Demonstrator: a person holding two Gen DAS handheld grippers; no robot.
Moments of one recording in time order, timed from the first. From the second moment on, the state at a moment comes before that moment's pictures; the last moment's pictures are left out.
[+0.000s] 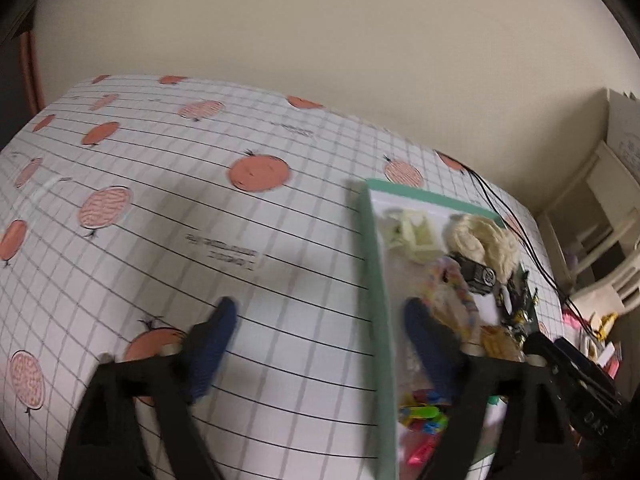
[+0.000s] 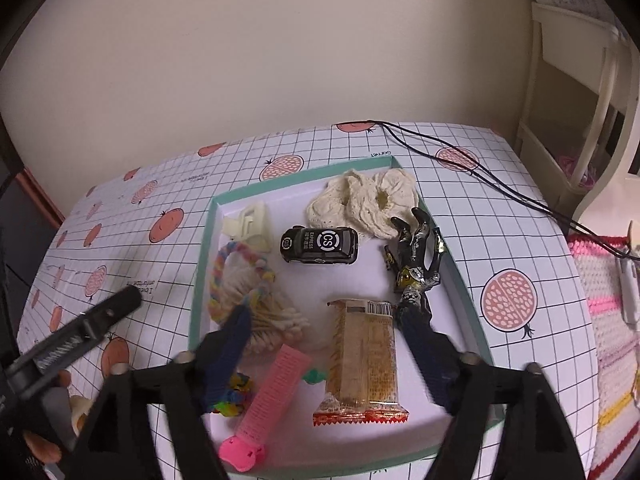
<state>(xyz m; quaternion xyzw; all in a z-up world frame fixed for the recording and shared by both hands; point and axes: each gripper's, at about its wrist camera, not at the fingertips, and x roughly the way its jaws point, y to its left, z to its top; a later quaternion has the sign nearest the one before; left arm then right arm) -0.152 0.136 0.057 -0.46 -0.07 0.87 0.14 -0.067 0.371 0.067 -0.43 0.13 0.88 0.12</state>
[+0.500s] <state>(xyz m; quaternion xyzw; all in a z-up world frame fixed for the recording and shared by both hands) -0.137 0.106 0.079 -0.43 -0.07 0.89 0.11 -0.050 0.356 0.083 -0.41 0.12 0.90 0.12</state>
